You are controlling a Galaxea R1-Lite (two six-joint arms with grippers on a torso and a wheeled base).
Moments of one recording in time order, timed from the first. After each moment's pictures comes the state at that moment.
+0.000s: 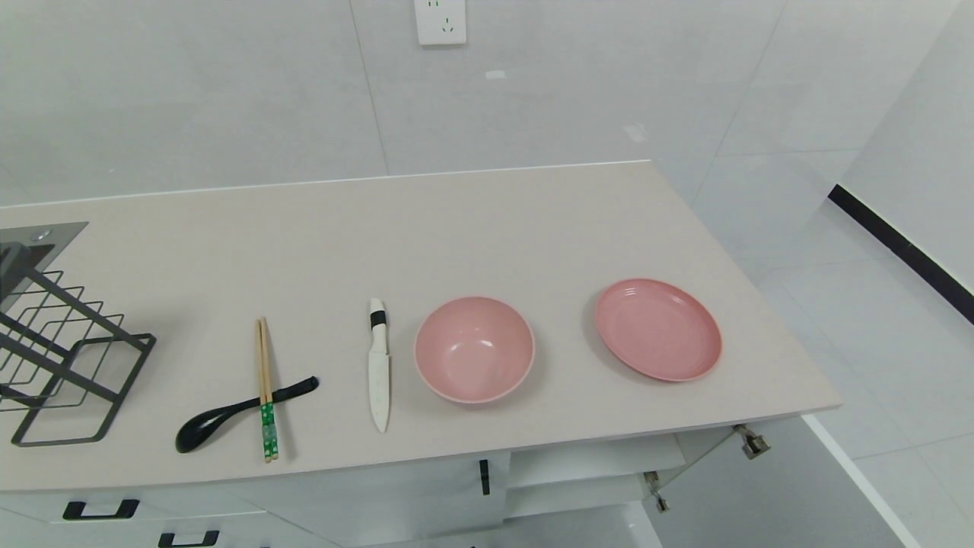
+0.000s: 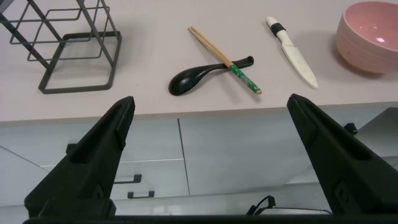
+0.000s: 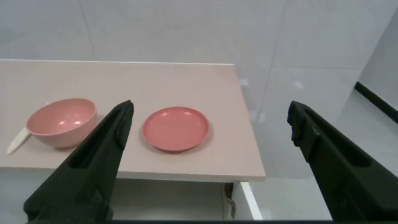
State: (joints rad) left arm 0.00 0.00 0.00 0.00 0.03 0.00; right arm -0.01 0.14 -0.23 -0.18 0.18 0.00
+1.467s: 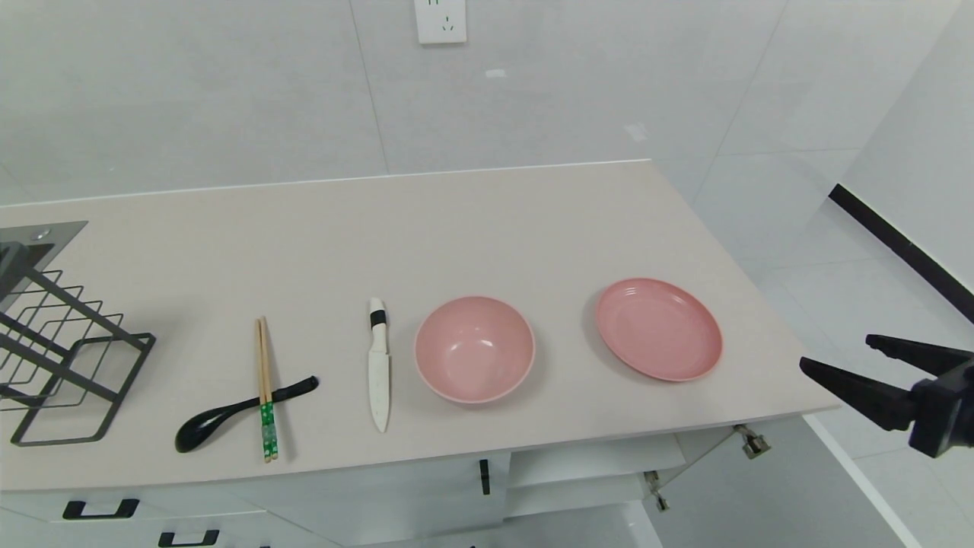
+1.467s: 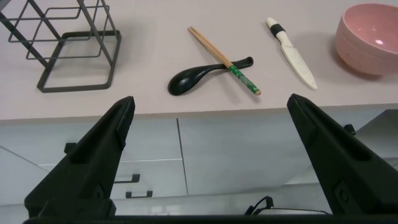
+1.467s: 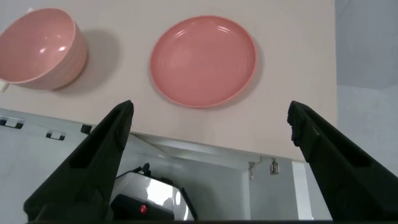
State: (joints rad) left arm 0.00 0.00 0.00 0.00 0.03 -0.01; right arm 0.03 1.16 -0.34 -0.51 0.33 -0.04
